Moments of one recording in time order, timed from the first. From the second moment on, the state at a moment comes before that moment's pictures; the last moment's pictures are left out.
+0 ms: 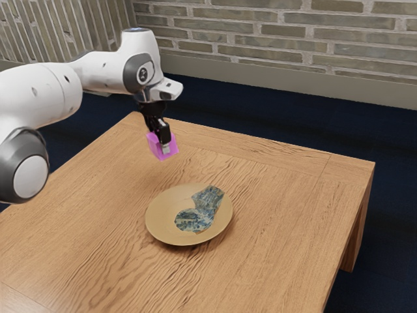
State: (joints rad) arm -0.10 0.57 0.22 -1.30 -0.14 1.83 0.67
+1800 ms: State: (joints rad) arm -0.21 0.36 0.16 -1.78 -0.18 2.03 0.71
